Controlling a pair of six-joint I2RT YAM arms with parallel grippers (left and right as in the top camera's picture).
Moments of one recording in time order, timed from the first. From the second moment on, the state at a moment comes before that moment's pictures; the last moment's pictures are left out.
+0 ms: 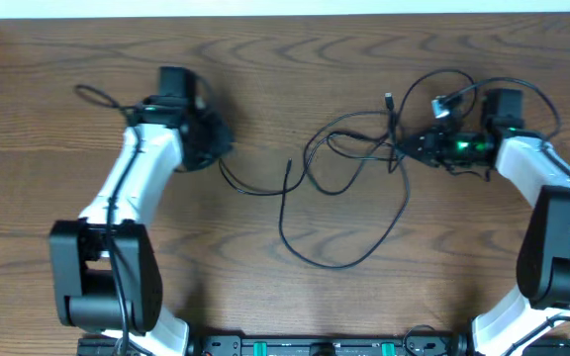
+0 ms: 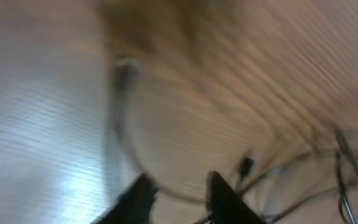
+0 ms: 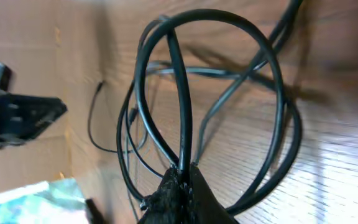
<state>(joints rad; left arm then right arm) -0.11 1.75 1.26 -0.73 0.24 -0.62 -0.08 1.85 1.08 -0.42 -0.91 0.20</state>
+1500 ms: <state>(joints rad) -0.69 1.92 1.26 -0.17 0.13 -0.88 -0.05 1.85 1.08 -0.49 -0.72 0.18</state>
